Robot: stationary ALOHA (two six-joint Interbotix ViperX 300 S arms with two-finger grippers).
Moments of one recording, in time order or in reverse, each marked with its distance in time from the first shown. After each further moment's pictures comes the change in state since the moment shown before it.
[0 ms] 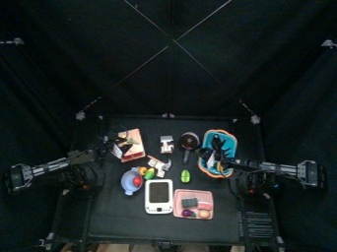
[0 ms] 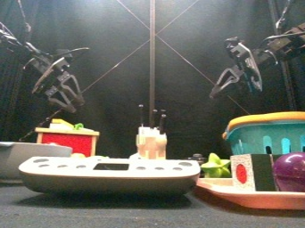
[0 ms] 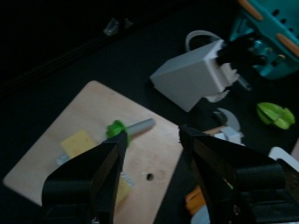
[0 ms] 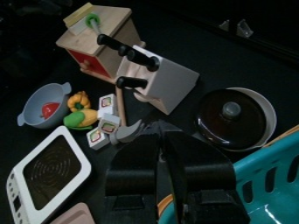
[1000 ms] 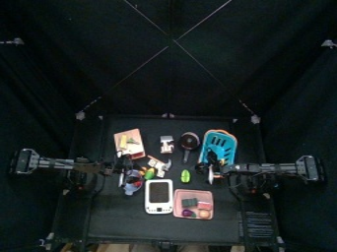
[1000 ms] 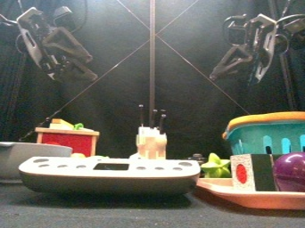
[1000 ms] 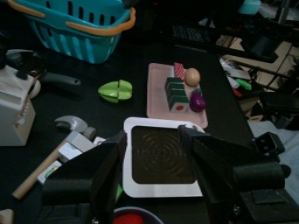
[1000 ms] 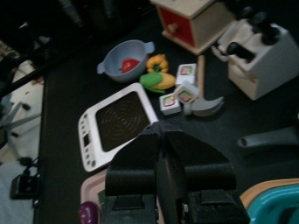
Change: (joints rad) left arm -0.417 0.115 0.035 0.115 -0.440 0.035; right arm 0.219 0.003 0.000 -0.029 -0.181 -0.005
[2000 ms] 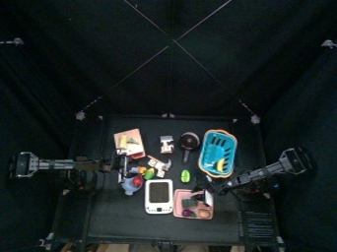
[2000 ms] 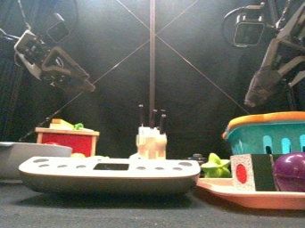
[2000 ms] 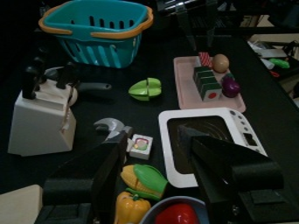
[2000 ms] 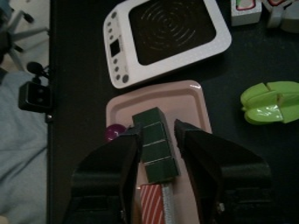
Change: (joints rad) left arm 0.140 -0.005 0.075 -0.089 -0.097 0.334; right arm 0.391 0.247 -0.003 0.115 0.103 -0.002
